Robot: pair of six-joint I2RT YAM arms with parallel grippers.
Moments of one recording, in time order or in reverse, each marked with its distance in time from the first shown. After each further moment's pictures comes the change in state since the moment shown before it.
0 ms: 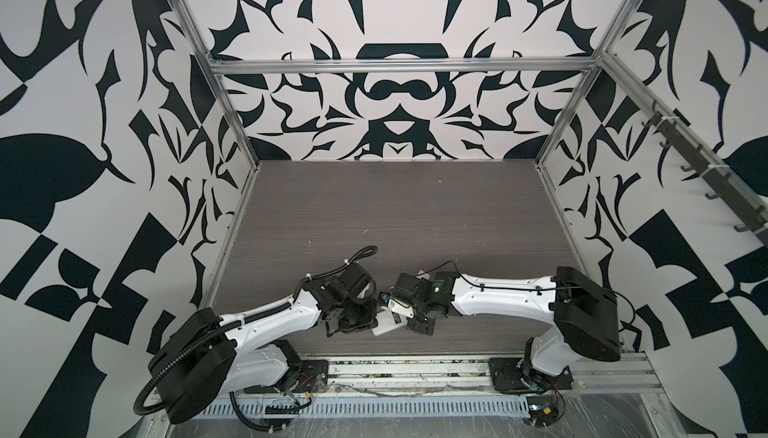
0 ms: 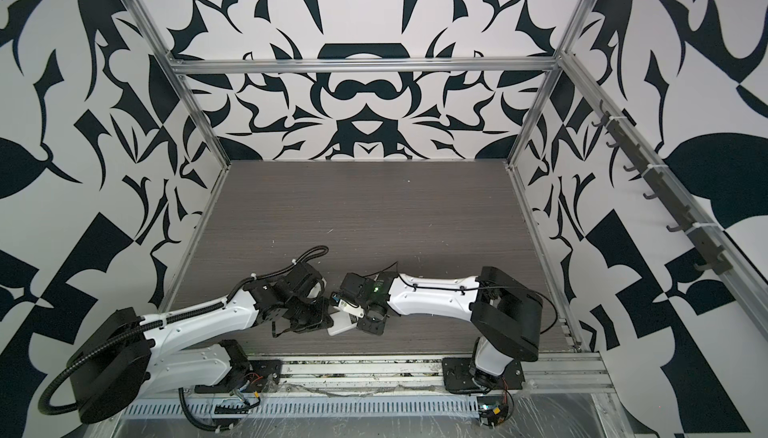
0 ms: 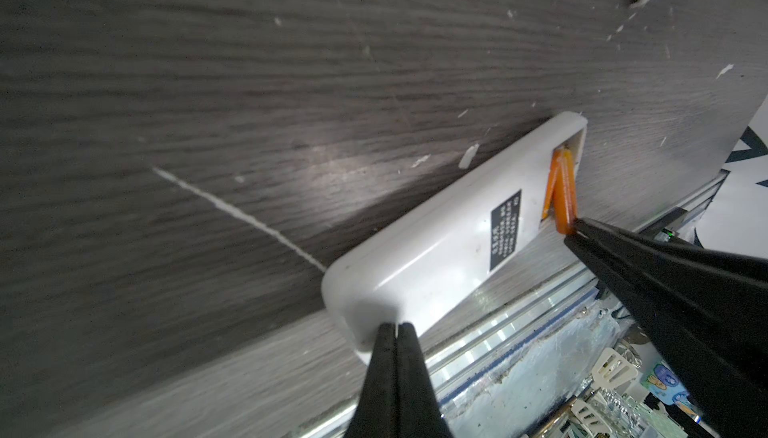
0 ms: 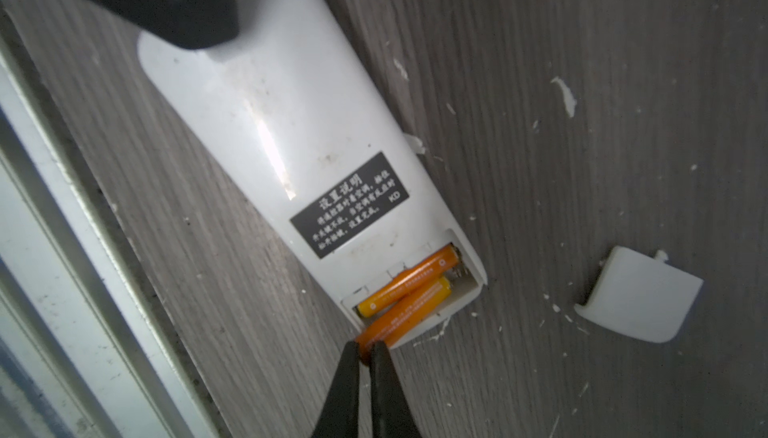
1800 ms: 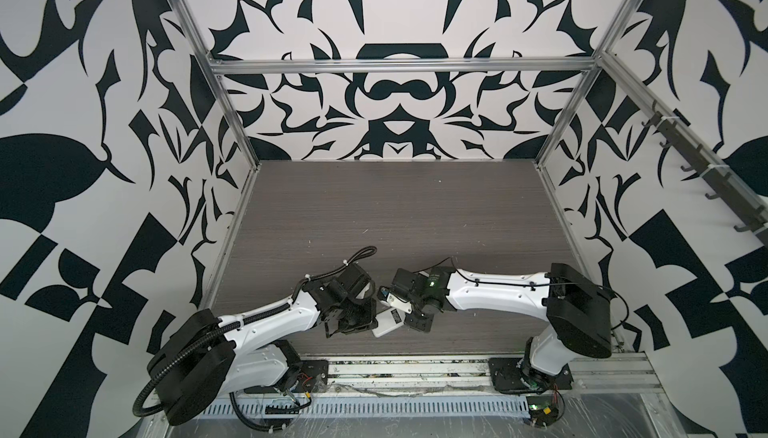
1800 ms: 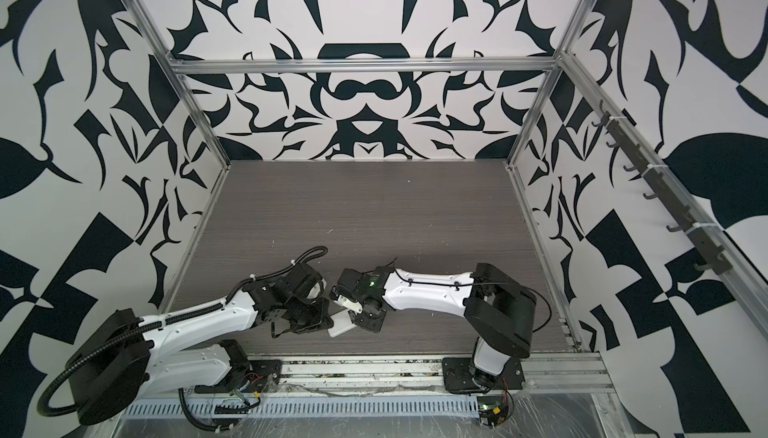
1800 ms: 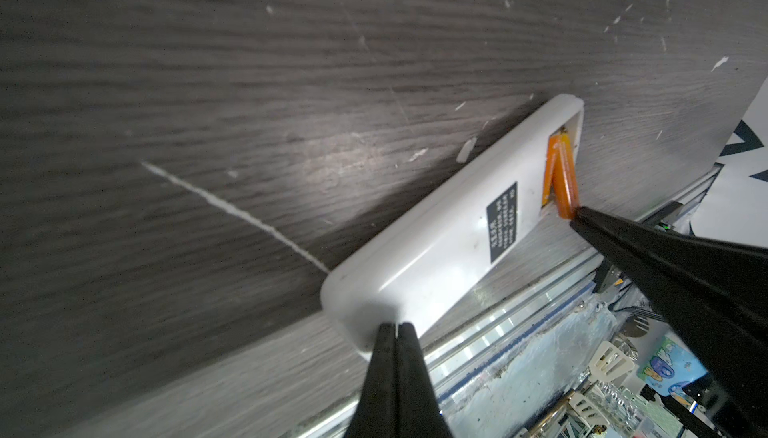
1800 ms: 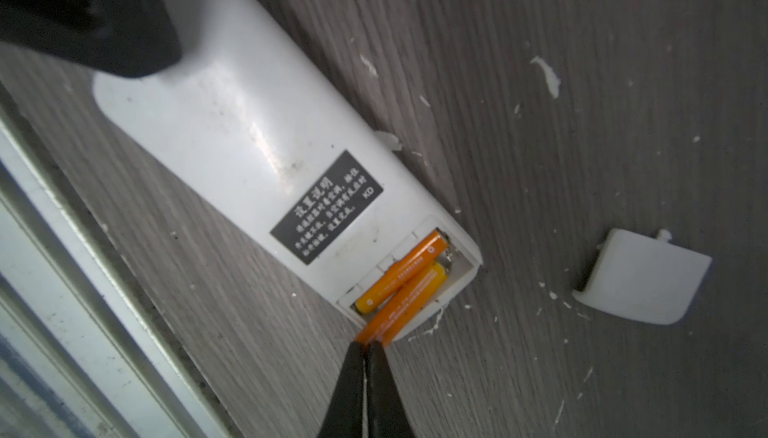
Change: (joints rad) left arm 0.005 -0.009 -0.011 0.009 0.014 0.007; right arm -0.024 0.044 0.058 -0.060 -0.009 0.057
